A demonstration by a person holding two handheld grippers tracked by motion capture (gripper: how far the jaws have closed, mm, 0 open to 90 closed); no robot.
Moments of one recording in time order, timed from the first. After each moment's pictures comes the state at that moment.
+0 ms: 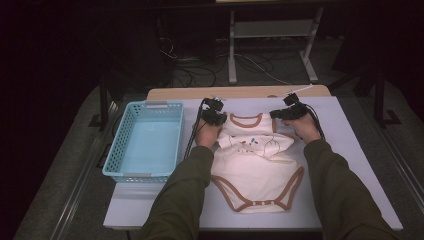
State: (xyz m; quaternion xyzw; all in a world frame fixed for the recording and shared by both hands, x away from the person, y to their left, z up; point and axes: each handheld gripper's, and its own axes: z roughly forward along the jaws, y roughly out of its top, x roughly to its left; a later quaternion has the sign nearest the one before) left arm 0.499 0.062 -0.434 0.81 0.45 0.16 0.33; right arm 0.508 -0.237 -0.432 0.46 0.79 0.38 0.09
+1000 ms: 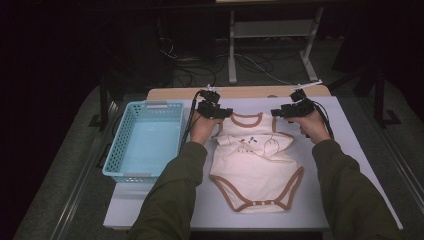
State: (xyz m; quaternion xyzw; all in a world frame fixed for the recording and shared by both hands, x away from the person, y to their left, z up) left arm 0.484 0.071 -0.385 0.79 0.44 0.14 0.40; right arm 0.493 -0.248 -0.403 0.47 0.78 0.39 0.10
